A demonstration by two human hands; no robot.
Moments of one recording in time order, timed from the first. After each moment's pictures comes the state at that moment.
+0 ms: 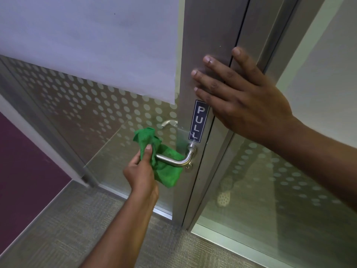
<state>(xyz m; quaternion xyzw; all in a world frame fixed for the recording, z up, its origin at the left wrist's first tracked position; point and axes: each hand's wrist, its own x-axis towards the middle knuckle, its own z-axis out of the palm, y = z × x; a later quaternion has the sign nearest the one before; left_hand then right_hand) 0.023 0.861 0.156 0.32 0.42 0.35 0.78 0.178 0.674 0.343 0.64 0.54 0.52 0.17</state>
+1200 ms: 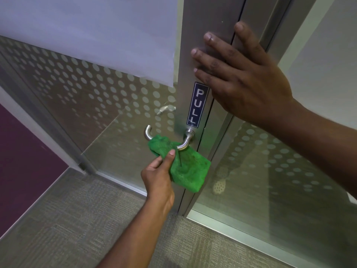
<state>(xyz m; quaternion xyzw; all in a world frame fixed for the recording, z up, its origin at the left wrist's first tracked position) 0.004 0.800 0.130 0.34 0.36 0.28 0.82 0.180 0.678 0.343 0.63 0.54 0.53 0.18</state>
